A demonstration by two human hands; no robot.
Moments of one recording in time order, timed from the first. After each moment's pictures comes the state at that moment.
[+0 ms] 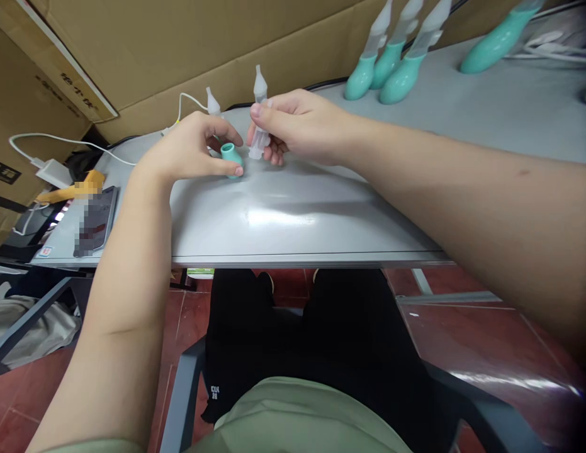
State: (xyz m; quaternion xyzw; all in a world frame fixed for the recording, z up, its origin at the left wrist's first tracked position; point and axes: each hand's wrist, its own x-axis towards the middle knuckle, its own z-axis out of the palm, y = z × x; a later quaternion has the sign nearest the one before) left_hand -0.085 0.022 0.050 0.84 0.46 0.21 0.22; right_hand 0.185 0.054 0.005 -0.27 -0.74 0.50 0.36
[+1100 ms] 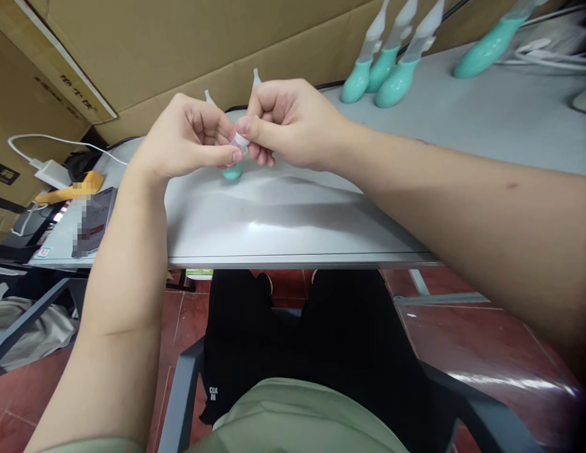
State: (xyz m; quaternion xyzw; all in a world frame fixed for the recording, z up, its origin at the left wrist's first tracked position) left_hand -0.073 -0.004 0.060 0.80 0.40 0.32 0.31; right_hand 0.175 0.029 0.014 -0.23 -0.73 0.49 0.42
